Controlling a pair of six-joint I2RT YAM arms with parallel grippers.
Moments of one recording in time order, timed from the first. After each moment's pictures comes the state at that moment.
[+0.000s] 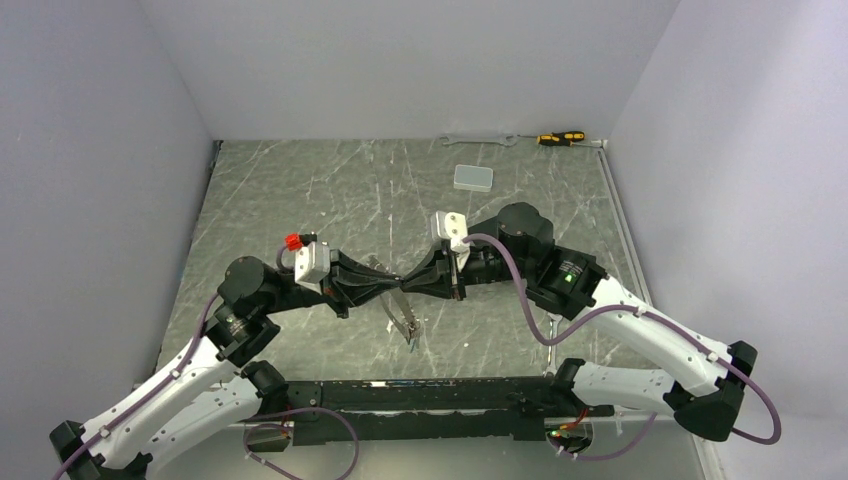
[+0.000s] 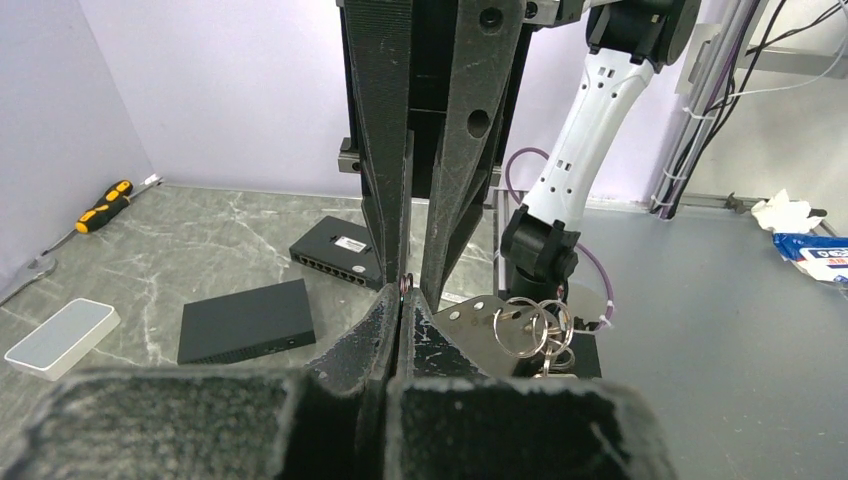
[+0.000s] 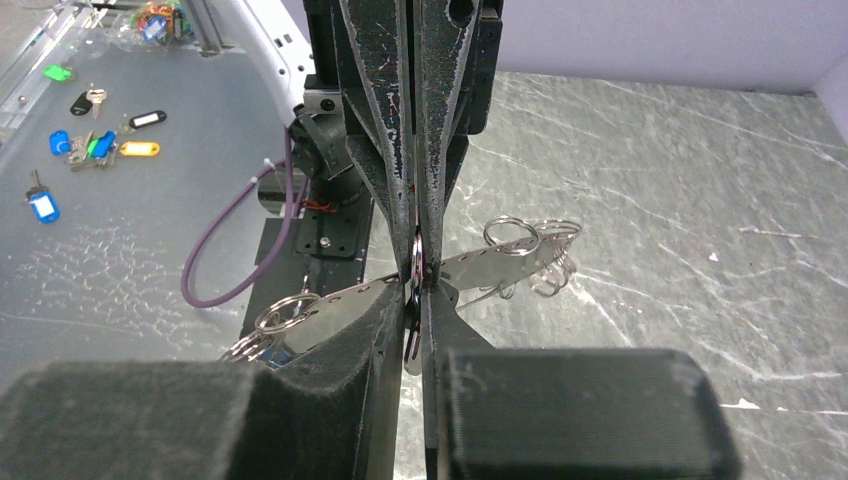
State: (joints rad) left arm -0.75 0.65 0.67 0.27 0.67 -0.17; right arm 0.94 1.05 1.10 -0.23 -0.69 -0.17
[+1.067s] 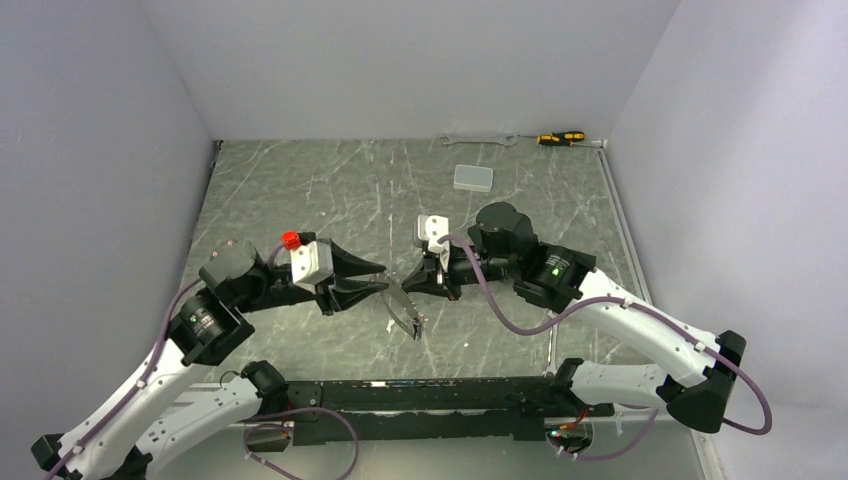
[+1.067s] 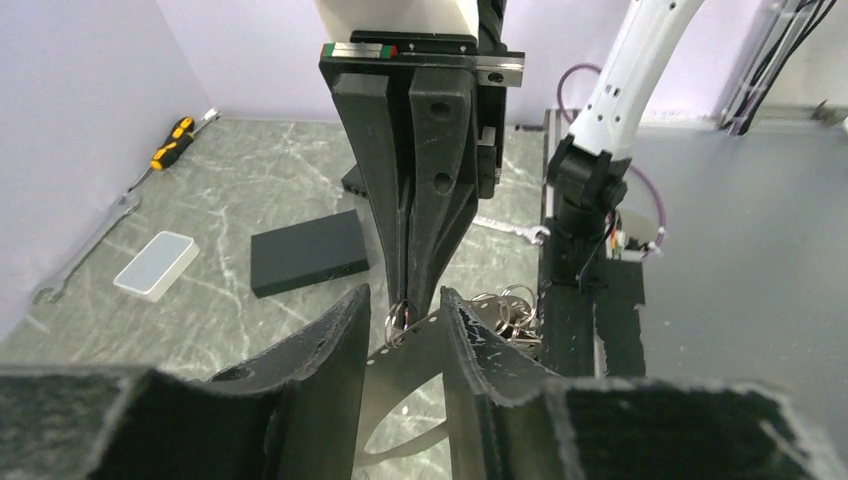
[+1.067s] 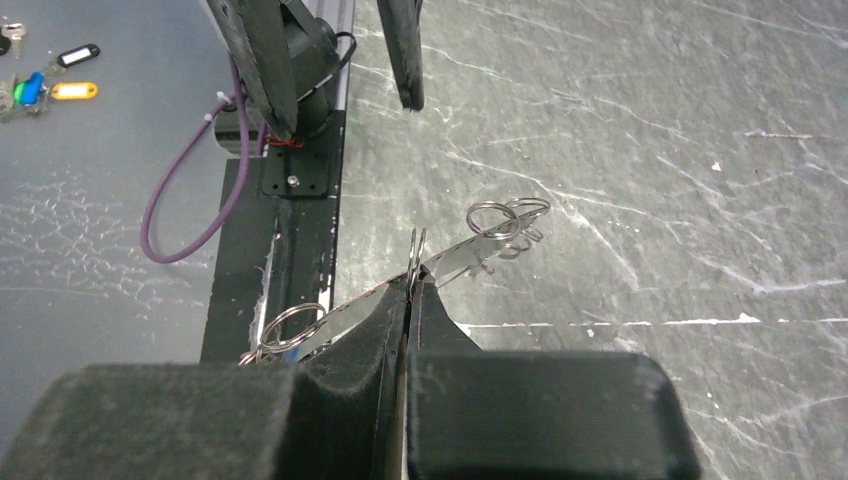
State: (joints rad) left arm -0.75 0.66 0.90 -0.21 0.61 0.07; right arm 0.94 1.11 1.13 -0.37 -0.59 -0.23
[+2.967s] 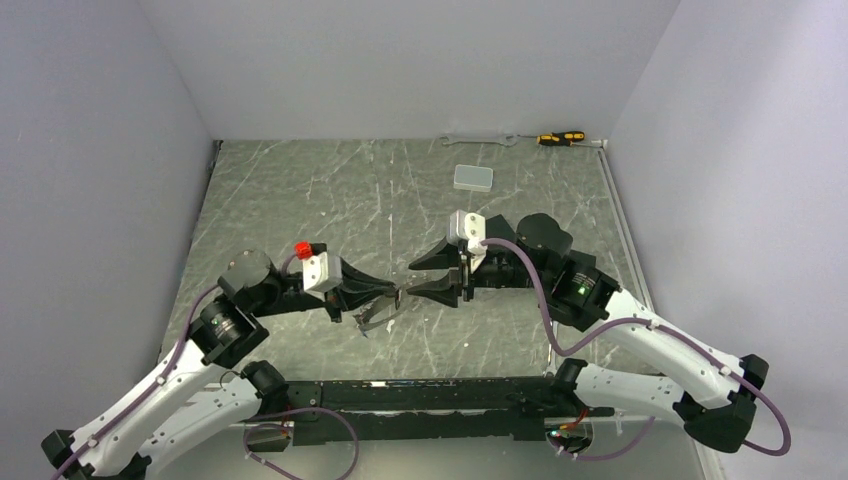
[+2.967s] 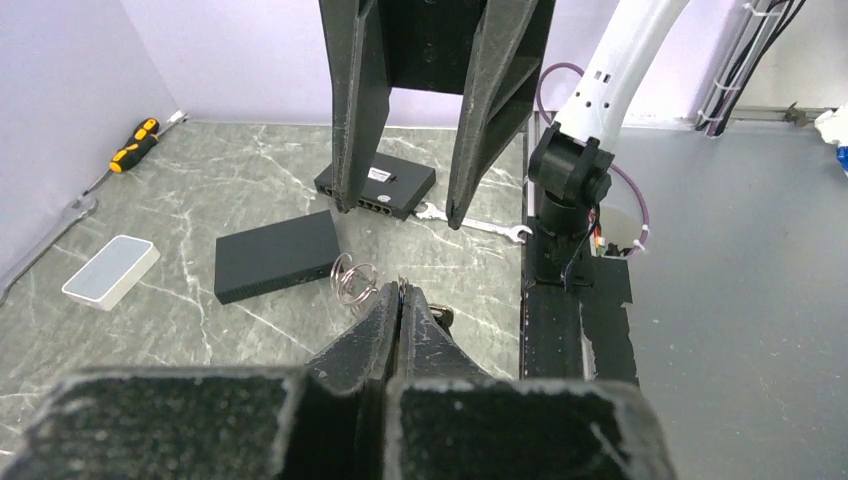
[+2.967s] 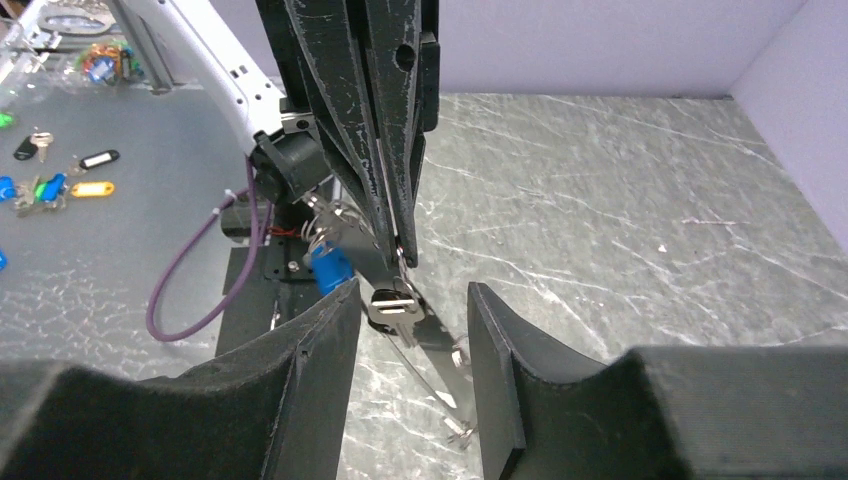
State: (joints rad) left arm -0.75 0.63 0.75 -0.07 0.66 0.04; right arm 0.93 0.96 1.02 -0.15 -0.58 -0.12
